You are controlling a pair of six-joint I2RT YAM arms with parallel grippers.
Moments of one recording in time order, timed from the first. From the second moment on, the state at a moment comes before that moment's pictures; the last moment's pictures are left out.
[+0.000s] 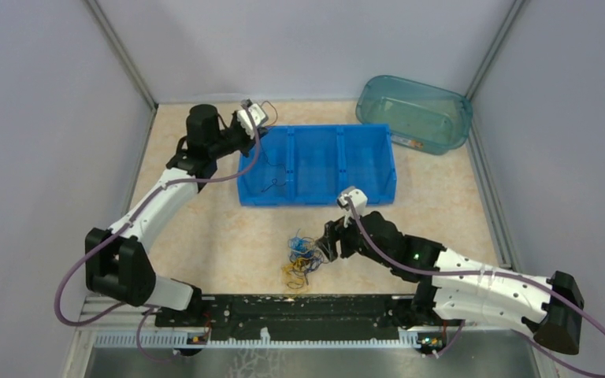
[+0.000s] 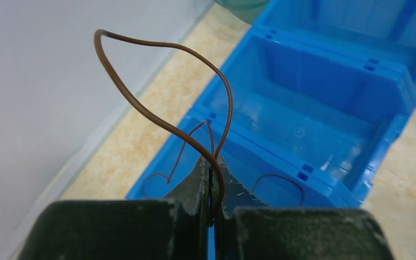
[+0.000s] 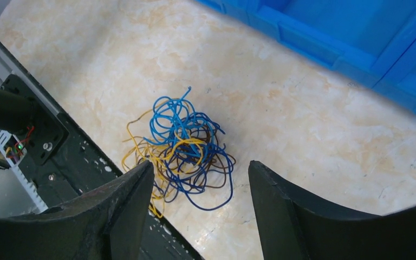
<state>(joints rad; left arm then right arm) -0.33 1.41 1.13 0.06 0.46 0.48 1.09 0.81 0.55 -0.19 0.21 0.45</state>
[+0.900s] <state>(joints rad) -0.36 1.48 1.24 -0.32 0.35 0.55 1.00 0.85 0.53 -0.06 0.05 0.40</state>
